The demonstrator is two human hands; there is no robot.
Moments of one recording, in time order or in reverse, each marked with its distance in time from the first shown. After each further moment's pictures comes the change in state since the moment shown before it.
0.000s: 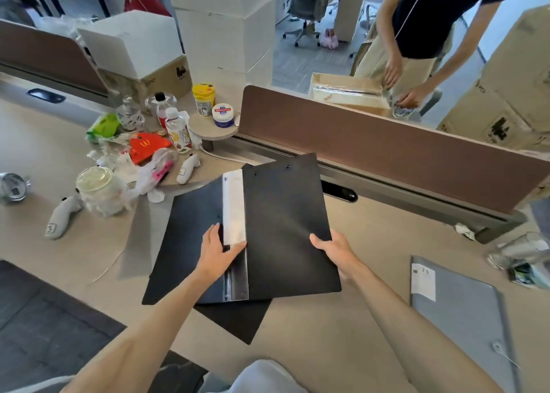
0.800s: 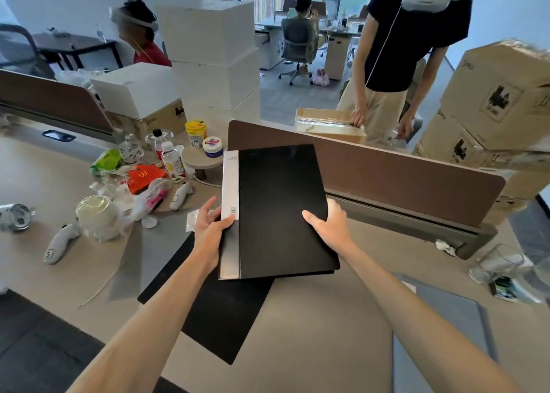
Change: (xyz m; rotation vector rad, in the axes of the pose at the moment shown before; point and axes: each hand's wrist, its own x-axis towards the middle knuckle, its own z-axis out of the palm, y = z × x) left_hand -0.011 0.114 -0.009 -0.860 0.116 0.034; right_hand -0.012 -0.077 -0.039 -0.396 0.303 -0.374
